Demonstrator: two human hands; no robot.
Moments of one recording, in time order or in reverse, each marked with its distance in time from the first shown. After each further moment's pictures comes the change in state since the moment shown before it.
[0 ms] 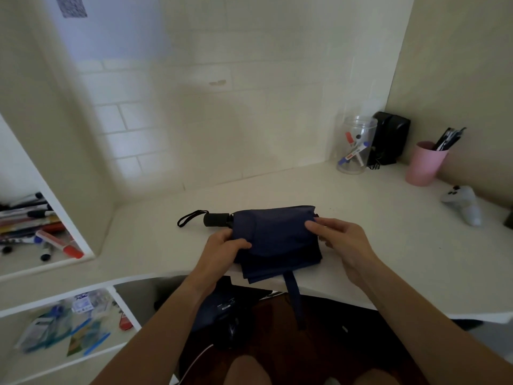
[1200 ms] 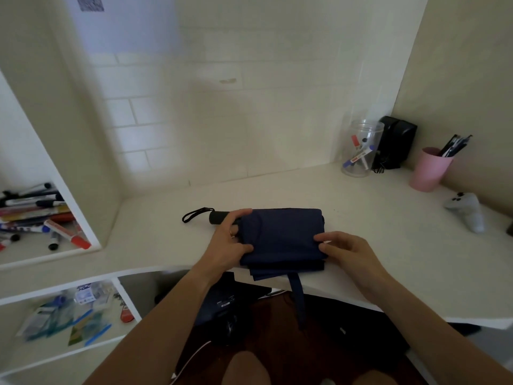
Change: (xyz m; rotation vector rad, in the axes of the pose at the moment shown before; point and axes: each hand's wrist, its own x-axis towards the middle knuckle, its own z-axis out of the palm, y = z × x) left_hand 0.005 -0.003 -0.007 -0.034 -0.139 0.146; right_hand -0.019 0.014 -0.012 -0.163 -0.131 -0.076
